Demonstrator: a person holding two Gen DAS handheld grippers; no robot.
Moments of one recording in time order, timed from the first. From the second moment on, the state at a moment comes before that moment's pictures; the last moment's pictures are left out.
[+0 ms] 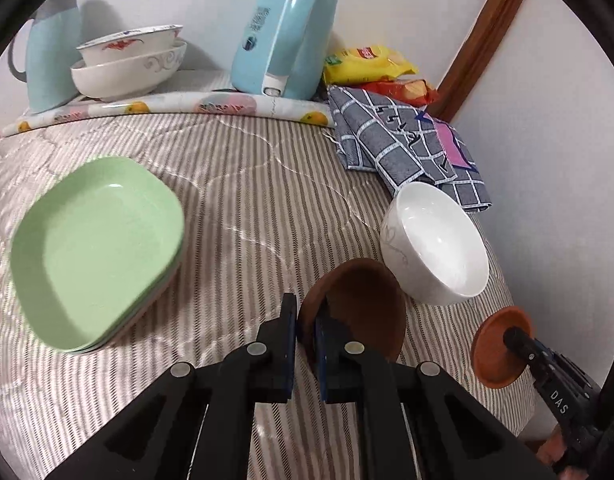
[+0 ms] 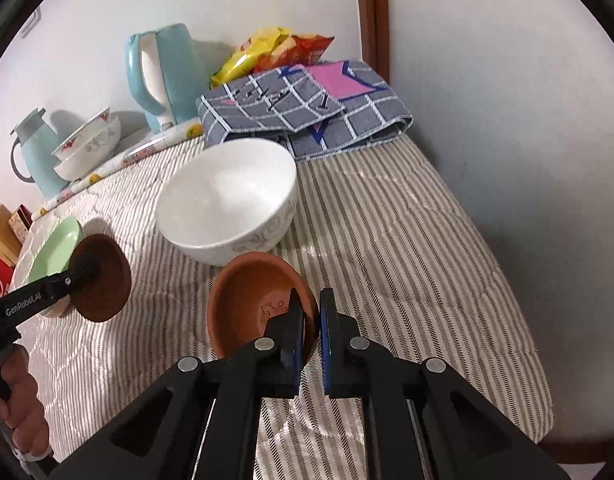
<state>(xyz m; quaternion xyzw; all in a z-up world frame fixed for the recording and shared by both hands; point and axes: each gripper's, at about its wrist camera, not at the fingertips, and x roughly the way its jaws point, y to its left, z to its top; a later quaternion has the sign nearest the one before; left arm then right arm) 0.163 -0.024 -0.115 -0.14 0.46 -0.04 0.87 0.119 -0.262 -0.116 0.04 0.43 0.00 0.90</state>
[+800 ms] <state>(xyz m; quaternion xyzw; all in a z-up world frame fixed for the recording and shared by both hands) 0.137 0.005 -0.054 -0.15 0.42 -0.03 0.89 0.106 -0.243 -0.058 0.05 0.38 0.00 0.92</state>
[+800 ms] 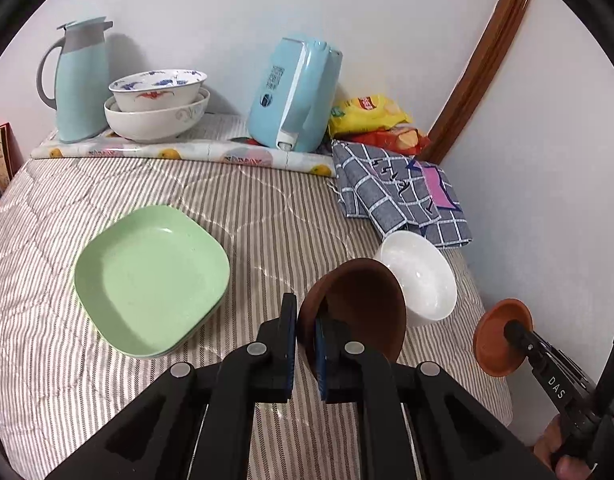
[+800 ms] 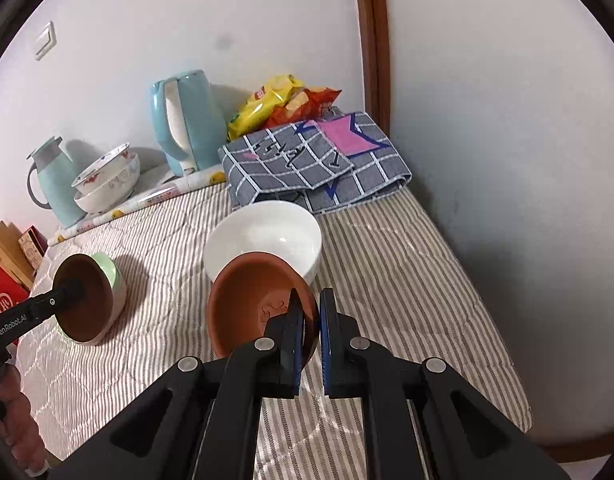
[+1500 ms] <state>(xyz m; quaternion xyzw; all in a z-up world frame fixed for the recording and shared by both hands) 0.163 0.019 -0.034 -0.15 0.41 -0.02 0.90 0.137 -0.226 -0.037 0.04 0.37 0.00 0.93</state>
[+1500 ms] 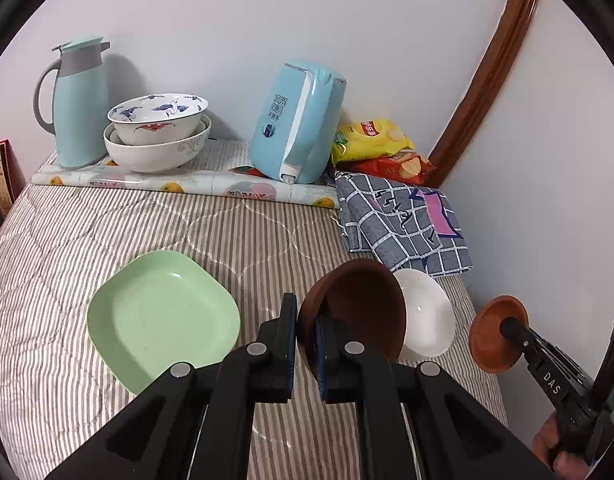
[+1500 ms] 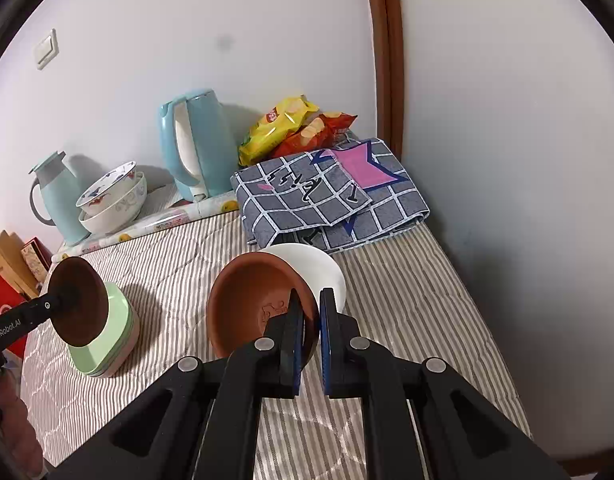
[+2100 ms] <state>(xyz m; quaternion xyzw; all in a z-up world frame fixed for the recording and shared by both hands) 0.198 0.027 -0.052 -0.16 0.42 -0.03 0.89 0.175 -0.220 -0.058 0.03 0.40 -0.01 0.92</state>
